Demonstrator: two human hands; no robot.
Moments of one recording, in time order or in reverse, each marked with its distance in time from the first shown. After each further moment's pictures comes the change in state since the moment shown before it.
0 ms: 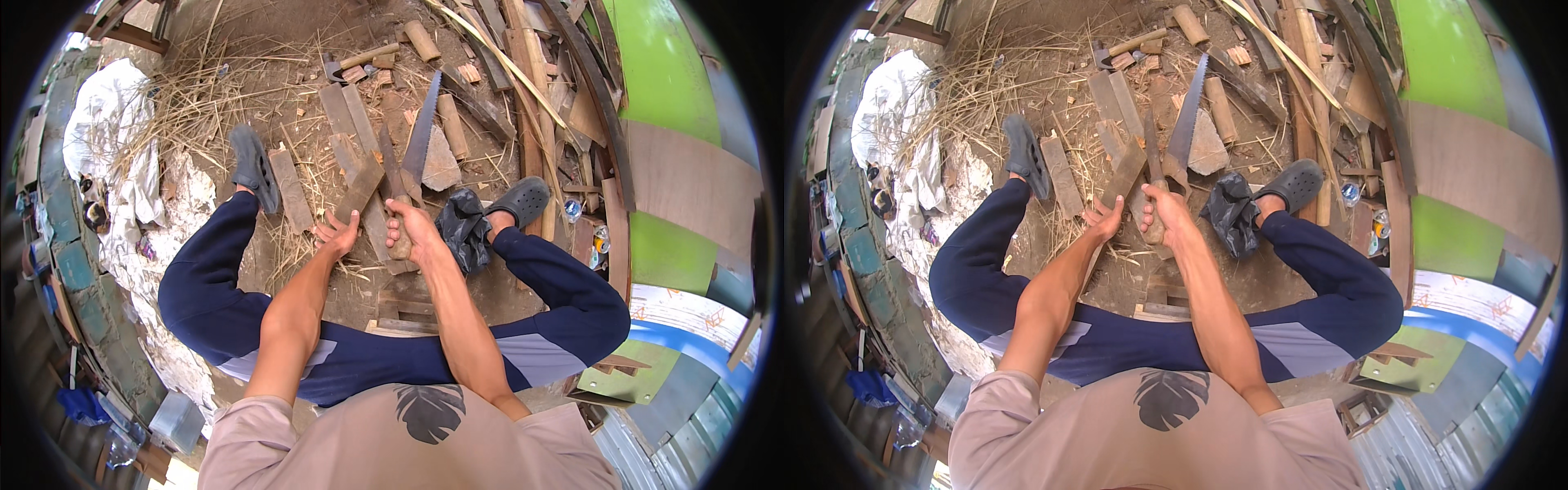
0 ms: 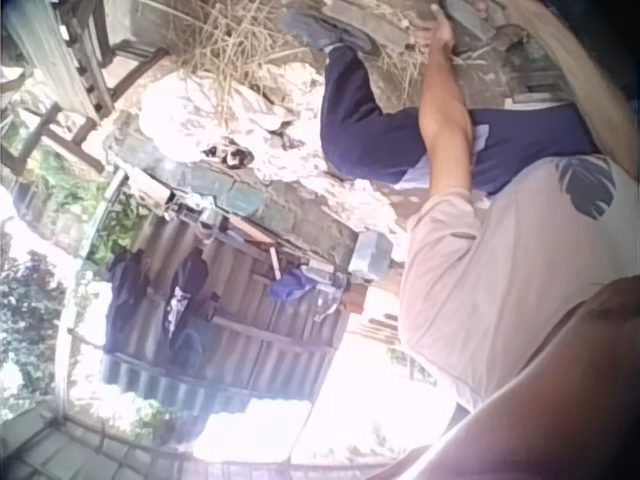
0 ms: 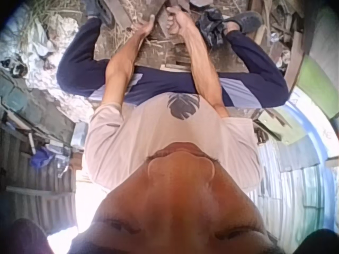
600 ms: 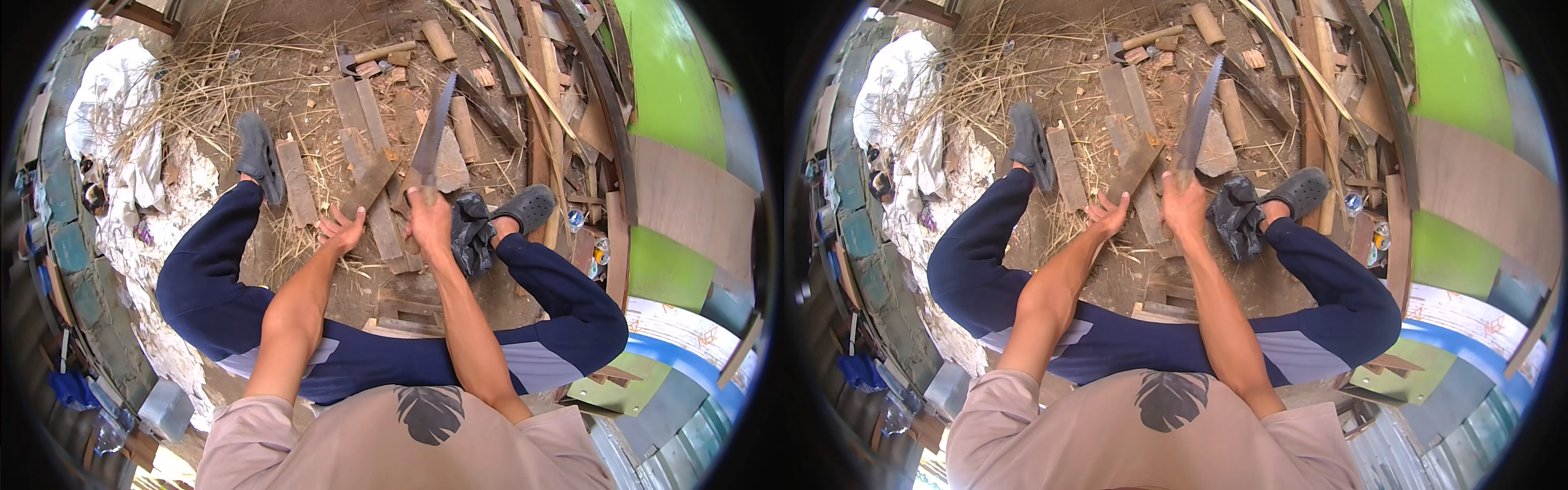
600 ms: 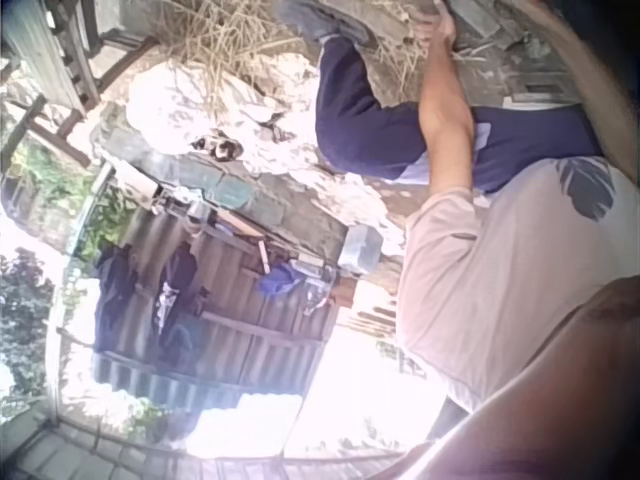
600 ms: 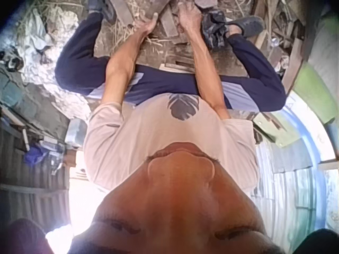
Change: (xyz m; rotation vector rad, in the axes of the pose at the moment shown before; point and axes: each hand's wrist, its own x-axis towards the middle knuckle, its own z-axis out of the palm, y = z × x) left_hand -0.002 0.001 -0.003 -0.005 -0.025 0.000; right_hand -0.002 -0.003 0.006 -0.369 0.229 -0.453
